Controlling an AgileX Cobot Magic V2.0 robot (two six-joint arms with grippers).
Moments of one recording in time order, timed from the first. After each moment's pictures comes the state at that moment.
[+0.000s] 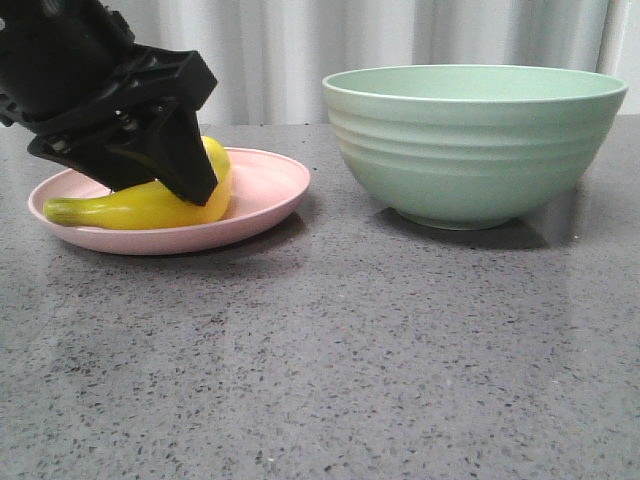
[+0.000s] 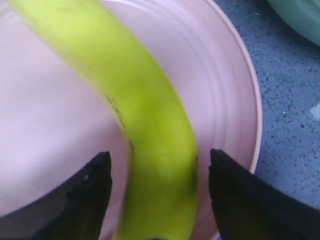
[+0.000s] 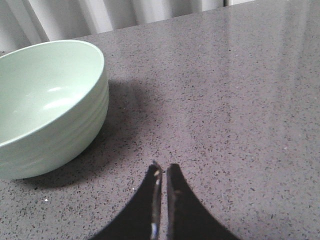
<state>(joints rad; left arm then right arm) -0.57 1.49 -1.03 -0.26 0.58 0.09 -0.08 0.35 -0.37 0.10 0.41 0.05</state>
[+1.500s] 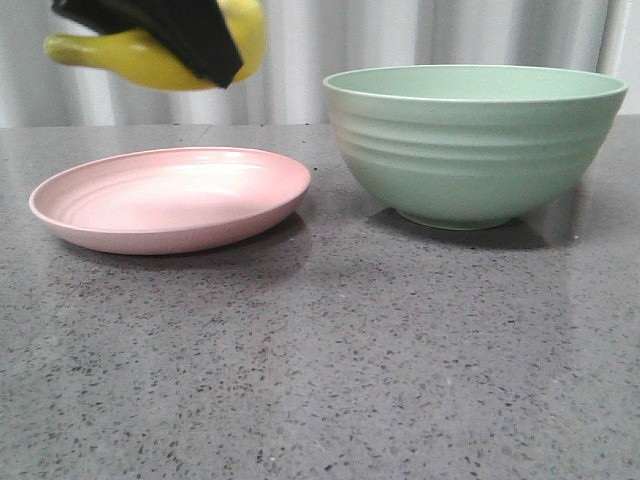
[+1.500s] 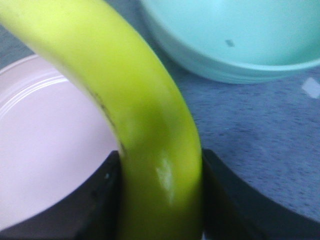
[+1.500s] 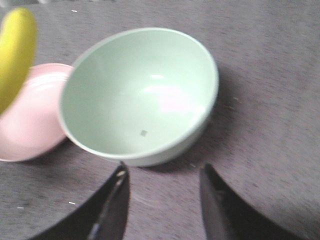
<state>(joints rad) -0.67 1.42 -1.24 -0.22 0.78 0.20 0.17 0.74 -0.92 0.17 0.79 0.04</state>
